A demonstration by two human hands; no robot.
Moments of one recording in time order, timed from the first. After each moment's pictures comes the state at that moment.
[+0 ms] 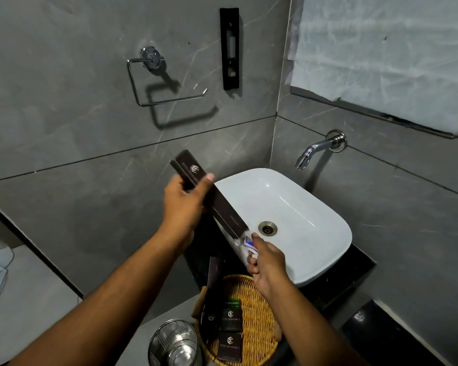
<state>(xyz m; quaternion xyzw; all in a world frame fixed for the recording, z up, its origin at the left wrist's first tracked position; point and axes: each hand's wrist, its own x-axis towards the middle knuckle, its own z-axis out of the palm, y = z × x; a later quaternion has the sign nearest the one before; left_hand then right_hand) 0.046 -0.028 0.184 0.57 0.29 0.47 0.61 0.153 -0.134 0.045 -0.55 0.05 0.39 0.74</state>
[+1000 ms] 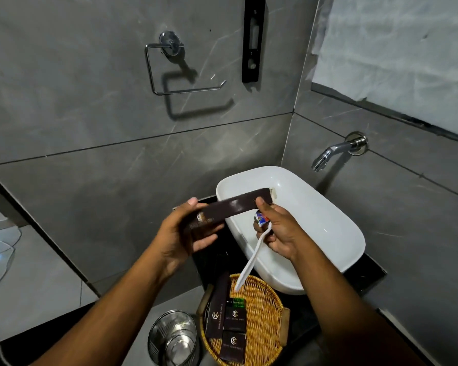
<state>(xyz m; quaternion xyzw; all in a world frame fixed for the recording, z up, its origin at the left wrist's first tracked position) -0.004 -0.004 0.130 0.43 0.29 0.25 0.82 0.201 -0.104 0.103 -0.52 -0.19 0.50 0.66</state>
